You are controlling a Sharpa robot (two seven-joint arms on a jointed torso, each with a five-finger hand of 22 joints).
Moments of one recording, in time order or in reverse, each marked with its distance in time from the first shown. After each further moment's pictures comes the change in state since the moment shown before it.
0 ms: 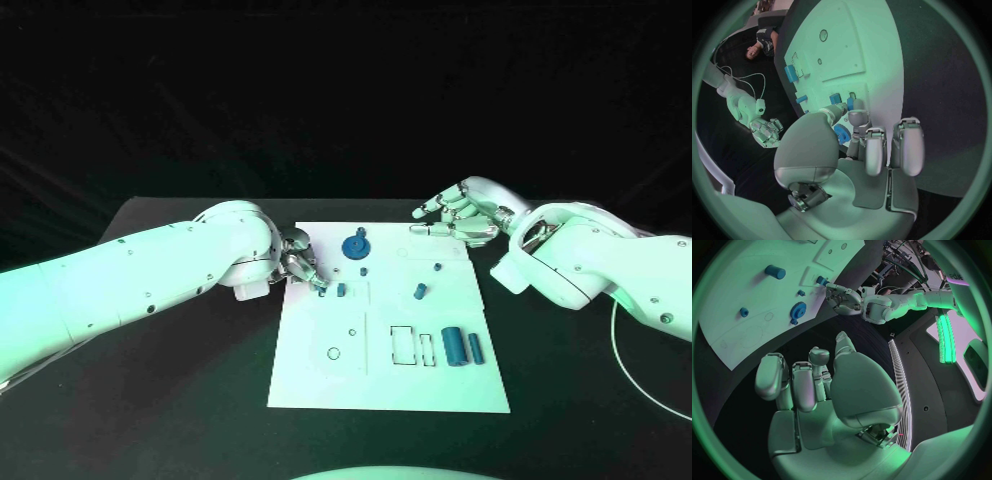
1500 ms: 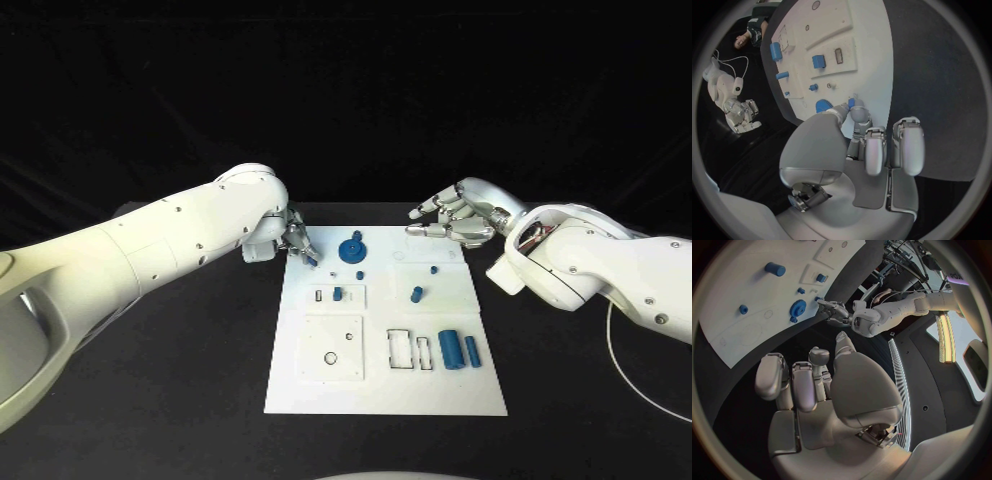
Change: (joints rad) left arm 0.070 0.230 0.024 -0.391 0.015 0.146 -0.081; left_hand 0.109 0.075 -0.137 0.068 -0.110 -0.014 0.009 -0.026 -0.016 -0.045 0.010 -0.038 -0.034 0.000 0.000 0.000 0.000 0.000 0.000 0.000 -0.011 -0.001; right arm 0.002 0.000 0.003 0.004 0.000 -0.012 0.001; right_hand 0.000 0.000 0.000 0.000 0.000 0.000 0.000 0.000 0.000 0.000 0.000 0.000 0.000 0.000 0.000 0.000 0.000 0.000 0.000 0.000 0.000 0.000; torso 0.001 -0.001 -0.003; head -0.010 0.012
